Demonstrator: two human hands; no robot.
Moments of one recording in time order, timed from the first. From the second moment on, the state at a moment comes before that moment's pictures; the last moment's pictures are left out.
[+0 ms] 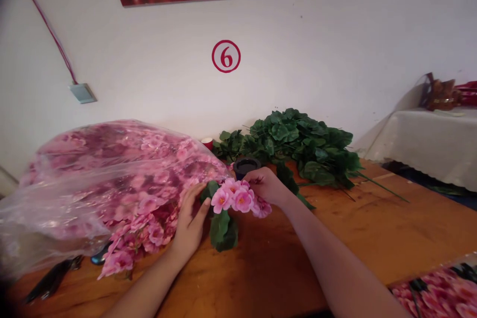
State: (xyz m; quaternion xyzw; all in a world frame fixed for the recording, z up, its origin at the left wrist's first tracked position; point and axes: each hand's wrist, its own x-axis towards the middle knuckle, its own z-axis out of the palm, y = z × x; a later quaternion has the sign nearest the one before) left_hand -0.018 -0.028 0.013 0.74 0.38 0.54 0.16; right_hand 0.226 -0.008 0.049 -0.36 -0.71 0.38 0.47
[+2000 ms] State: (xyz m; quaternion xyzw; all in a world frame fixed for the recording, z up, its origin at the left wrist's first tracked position) left_hand -0.014 -0.020 0.002 0.86 0.37 0.30 0.16; right_hand 0.221 -0.001 0.037 -0.38 -0.80 0.38 0.28
